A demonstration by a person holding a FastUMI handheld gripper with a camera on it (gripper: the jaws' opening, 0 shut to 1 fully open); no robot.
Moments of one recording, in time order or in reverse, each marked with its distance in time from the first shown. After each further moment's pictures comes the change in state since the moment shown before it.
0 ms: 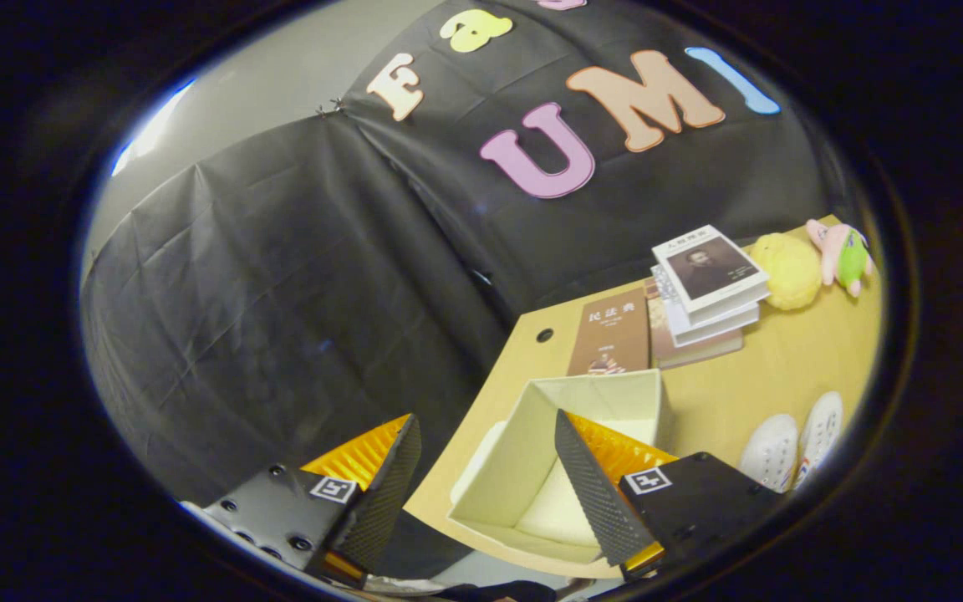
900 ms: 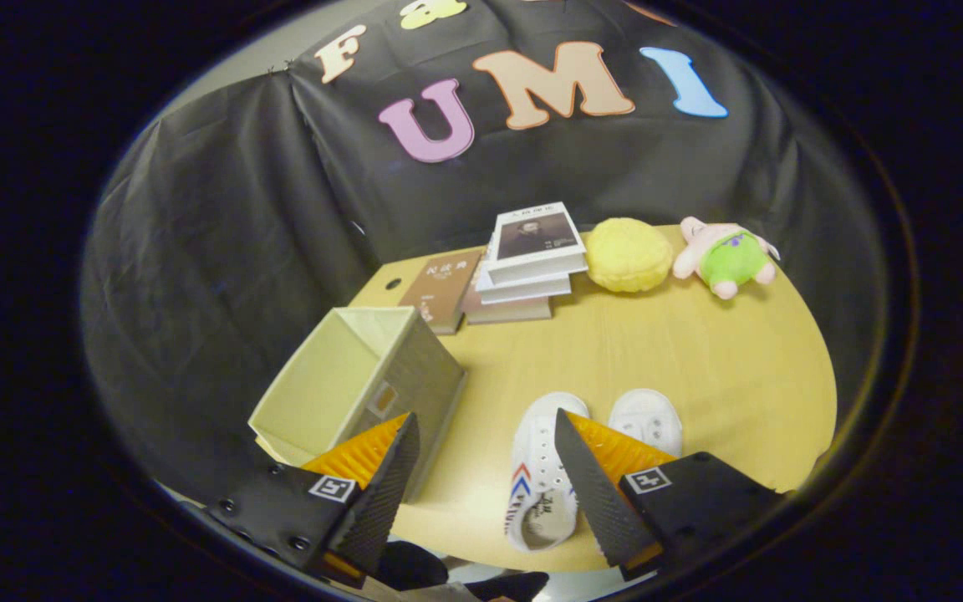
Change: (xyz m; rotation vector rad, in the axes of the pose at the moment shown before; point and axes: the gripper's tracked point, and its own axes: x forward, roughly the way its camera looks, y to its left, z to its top) arm -0.086 -0.228 -0.049 -0.173 0.172 -0.356
